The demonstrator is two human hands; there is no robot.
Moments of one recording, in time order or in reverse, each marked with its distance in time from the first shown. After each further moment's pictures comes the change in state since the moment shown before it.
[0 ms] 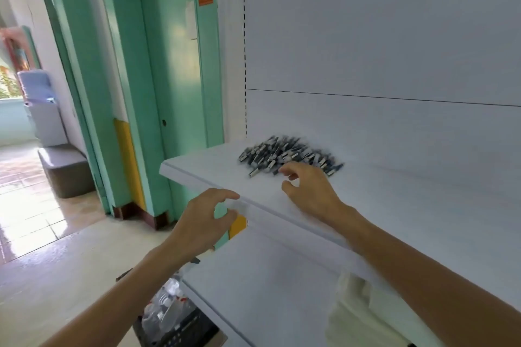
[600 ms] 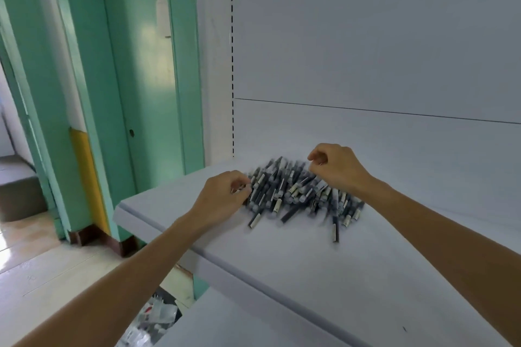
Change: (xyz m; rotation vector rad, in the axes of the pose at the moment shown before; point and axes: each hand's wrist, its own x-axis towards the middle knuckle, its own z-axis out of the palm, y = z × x) left_hand 0.200 -0.056 0.043 -0.087 -0.044 0.082; right_hand 0.150 0.065 -0.018 -0.095 0.031 0.169
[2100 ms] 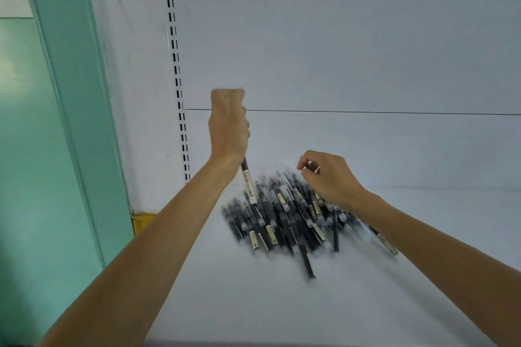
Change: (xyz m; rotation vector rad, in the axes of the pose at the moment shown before) left_hand 0.157 0.016 -0.036 -1.070 0.033 0.190; right_hand 0.033 -0.047 0.058 -0.216 0.319 0.301
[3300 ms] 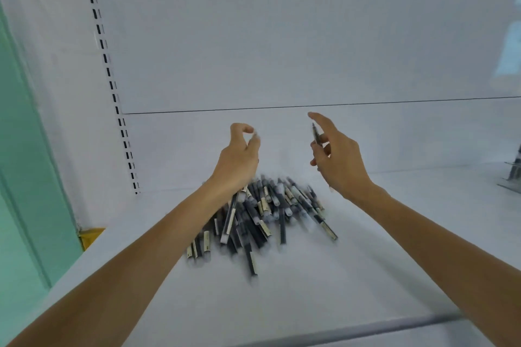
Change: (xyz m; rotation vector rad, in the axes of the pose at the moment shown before) left_hand -0.051 -0.017 0.059 0.454 -0.532 -0.163; right_hand -0.027 0.054 -0.060 0.055 0.393 -0.016
